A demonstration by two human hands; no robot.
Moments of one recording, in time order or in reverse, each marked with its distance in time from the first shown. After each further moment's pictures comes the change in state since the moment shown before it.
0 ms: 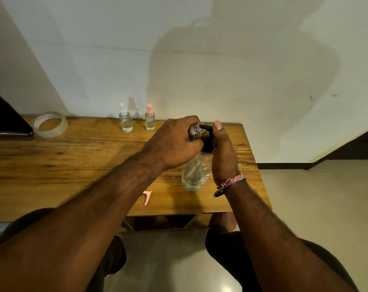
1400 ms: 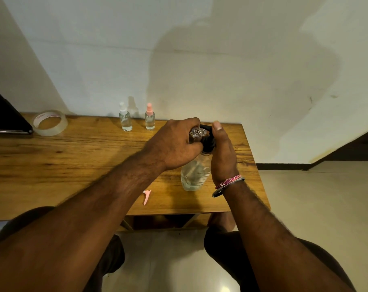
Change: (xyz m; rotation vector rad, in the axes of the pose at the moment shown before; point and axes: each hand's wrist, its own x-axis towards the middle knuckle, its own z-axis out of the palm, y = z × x) left_hand 0.001 -0.004 0.003 0.035 -0.028 0.022; right_hand 0.000 0.001 0.001 0.031 0.032 0.010
